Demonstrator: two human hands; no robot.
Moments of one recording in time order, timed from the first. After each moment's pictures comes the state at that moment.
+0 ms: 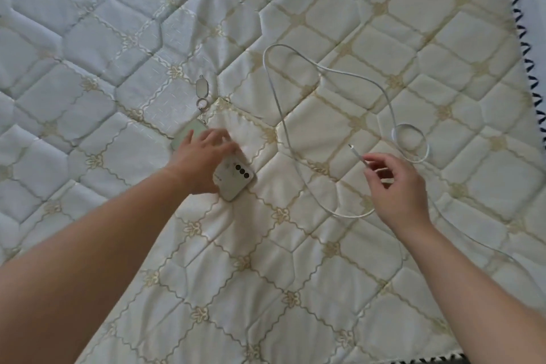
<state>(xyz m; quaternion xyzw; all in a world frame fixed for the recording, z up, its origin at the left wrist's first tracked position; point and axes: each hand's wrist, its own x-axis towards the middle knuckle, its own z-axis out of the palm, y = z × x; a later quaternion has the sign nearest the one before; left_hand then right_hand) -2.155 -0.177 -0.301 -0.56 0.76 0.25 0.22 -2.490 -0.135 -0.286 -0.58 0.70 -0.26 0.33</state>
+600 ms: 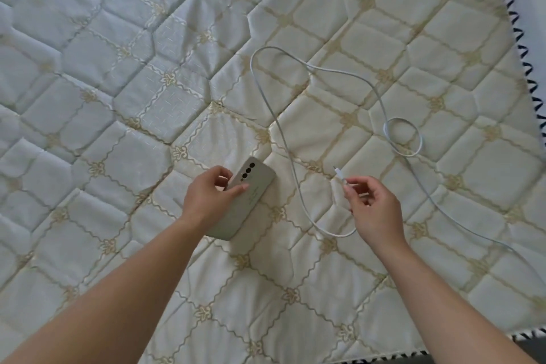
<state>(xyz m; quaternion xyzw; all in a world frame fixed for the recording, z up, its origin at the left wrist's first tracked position) -2.199 -0.119 -0.295 -0.79 0.40 0.45 -0.11 -2.476 -0.096 -0.296 -0.45 0.73 -0.29 0.42</state>
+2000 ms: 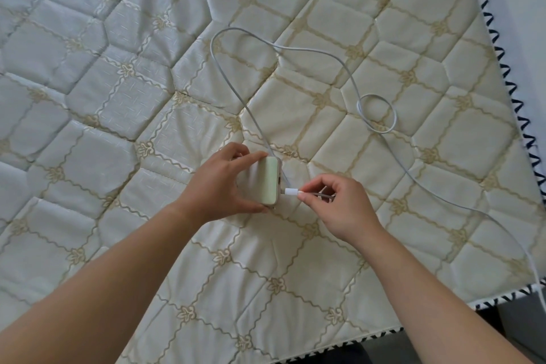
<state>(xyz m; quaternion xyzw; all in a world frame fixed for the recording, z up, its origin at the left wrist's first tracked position) -2.240 -0.132 -0.286 -0.54 0.76 0.37 -0.02 -2.464 -0.086 -0.272 -0.47 0.69 -0.20 0.52</state>
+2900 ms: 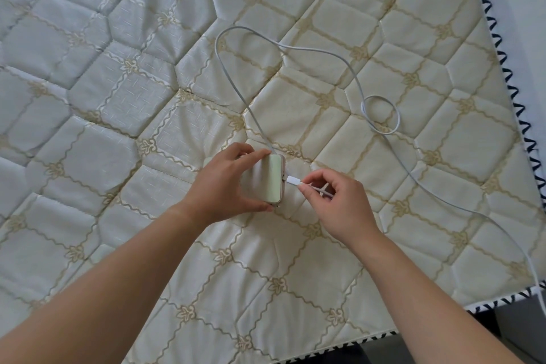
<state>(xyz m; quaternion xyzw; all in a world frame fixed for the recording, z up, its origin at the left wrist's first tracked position) -2.242 -0.128 -0.286 -0.55 0.74 0.39 -0.04 -2.452 -0.087 -0.273 -0.51 0.69 -0.24 0.45</state>
